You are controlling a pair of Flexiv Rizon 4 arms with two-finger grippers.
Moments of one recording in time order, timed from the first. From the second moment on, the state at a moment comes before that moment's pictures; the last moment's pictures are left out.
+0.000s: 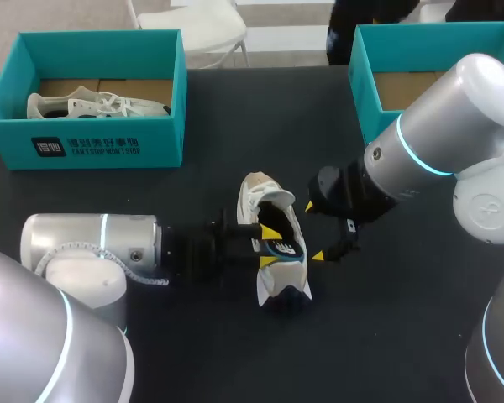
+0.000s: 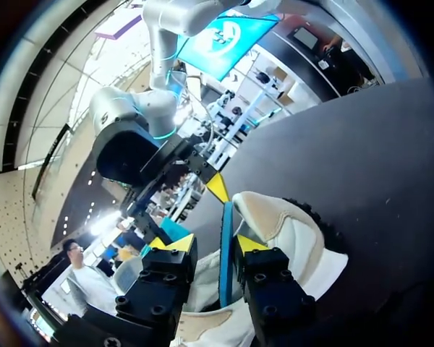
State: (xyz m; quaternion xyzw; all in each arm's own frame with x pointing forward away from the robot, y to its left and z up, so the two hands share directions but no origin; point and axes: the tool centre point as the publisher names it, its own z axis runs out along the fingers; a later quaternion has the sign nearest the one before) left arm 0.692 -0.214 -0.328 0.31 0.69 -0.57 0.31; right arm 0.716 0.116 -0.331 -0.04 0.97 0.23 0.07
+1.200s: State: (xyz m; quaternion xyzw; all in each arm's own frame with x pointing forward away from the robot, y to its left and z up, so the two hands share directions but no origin) left arm 0.701 -0.205 -0.347 0.33 0.70 -0.55 0.31; right arm 0.716 0.116 -0.331 -0.04 0.97 0.23 0.07
